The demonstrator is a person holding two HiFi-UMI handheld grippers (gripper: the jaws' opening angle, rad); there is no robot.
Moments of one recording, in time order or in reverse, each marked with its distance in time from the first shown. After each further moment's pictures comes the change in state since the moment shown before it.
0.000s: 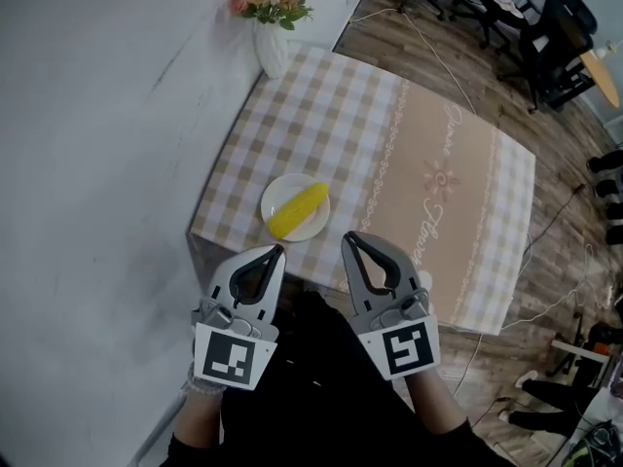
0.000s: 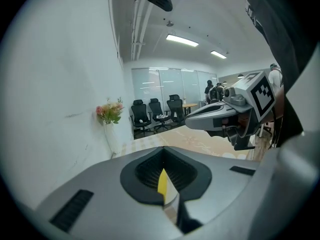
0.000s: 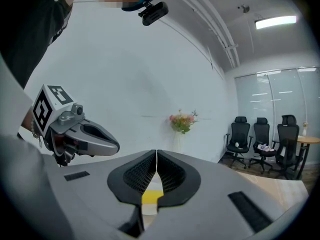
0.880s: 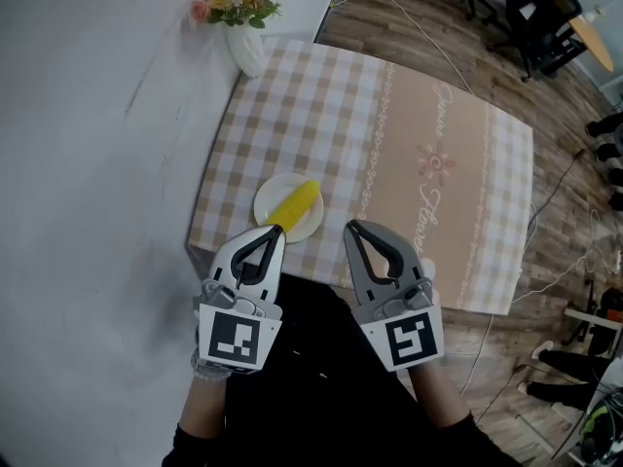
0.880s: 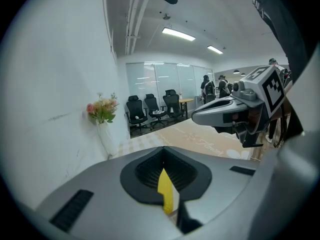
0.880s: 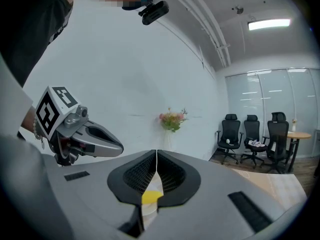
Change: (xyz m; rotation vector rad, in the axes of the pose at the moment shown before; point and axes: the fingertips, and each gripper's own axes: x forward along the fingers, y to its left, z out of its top) left arm 0.043 0.014 0.006 0.041 0.062 -0.045; right arm 0.004 -0.030 -0.005 0.046 0.021 -0.093
